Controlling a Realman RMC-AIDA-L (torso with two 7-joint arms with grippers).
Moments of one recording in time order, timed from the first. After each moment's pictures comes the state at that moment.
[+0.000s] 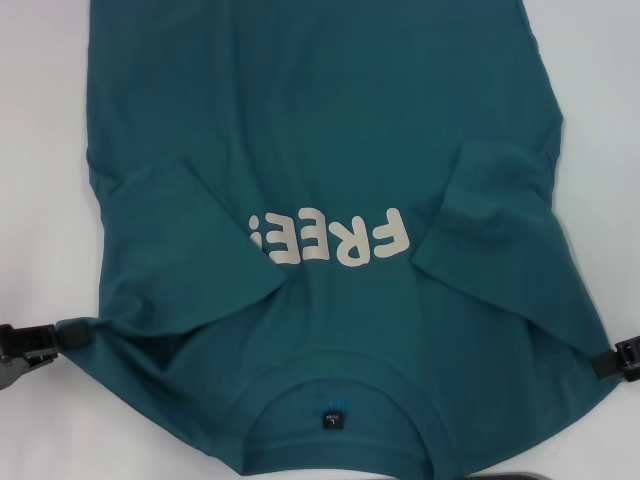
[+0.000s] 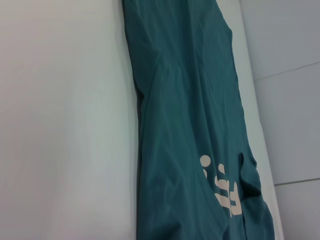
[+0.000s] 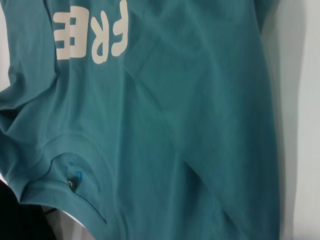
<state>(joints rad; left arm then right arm) -0.23 -2.05 -2.85 -0.68 -0.80 1.80 -2.14 0.49 1.89 -0.56 -0.63 -2.68 -1.84 2.26</state>
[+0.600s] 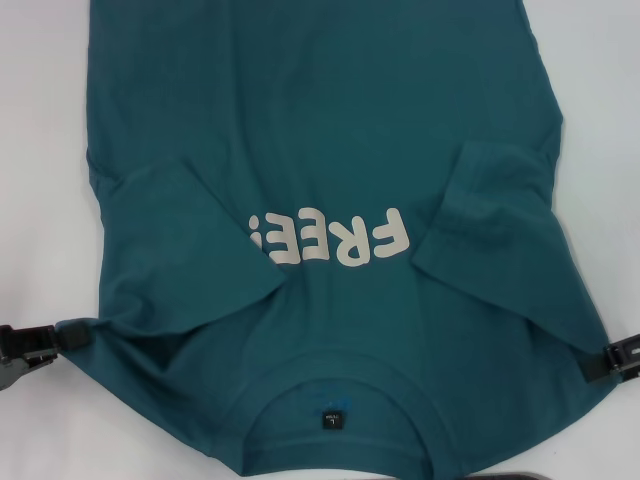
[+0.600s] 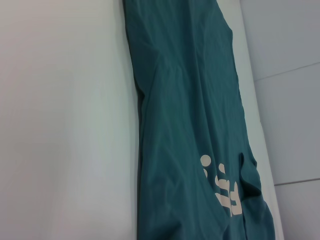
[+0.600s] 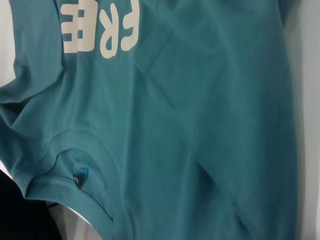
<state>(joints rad) -0.23 -2.05 -2.85 -0.68 -0.80 1.80 -2.14 0.51 1.90 -0.57 -0.62 -2.68 -1.84 2.26</state>
